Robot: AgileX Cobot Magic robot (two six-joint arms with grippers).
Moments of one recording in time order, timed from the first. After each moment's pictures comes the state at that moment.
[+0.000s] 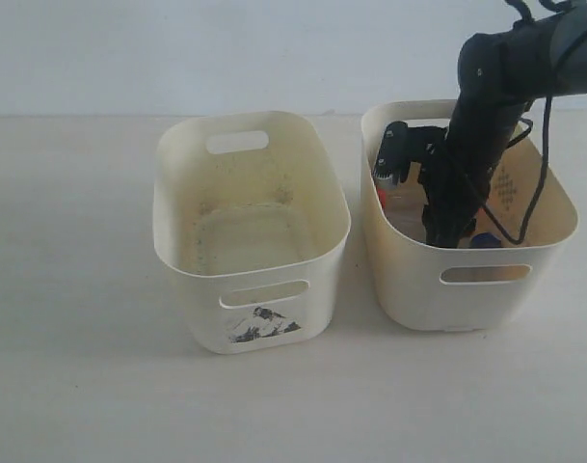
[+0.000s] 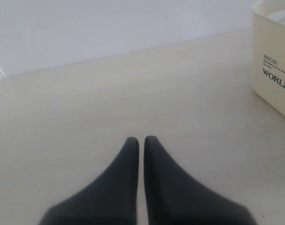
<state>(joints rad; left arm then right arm) -0.04 0.00 0.00 0.21 0.35 -0.02 0.17 2.11 -1.46 0.00 0.85 -0.98</state>
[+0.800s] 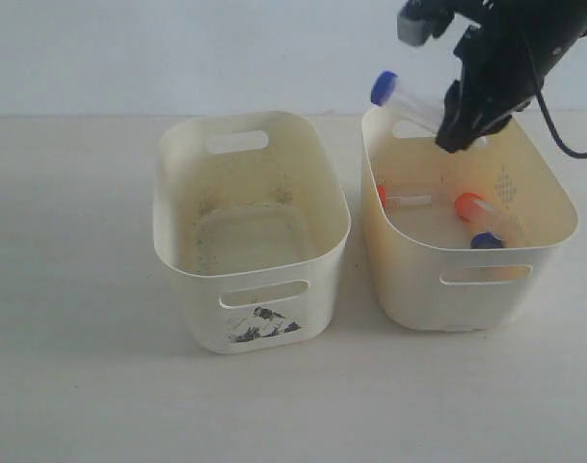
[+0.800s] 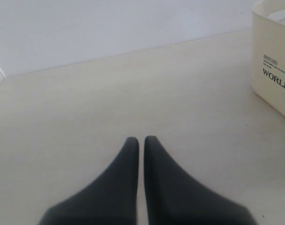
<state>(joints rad) -0.04 0.00 0.00 0.21 0.35 -0.02 0.17 1.71 -1.46 0.15 1.01 -0.80</state>
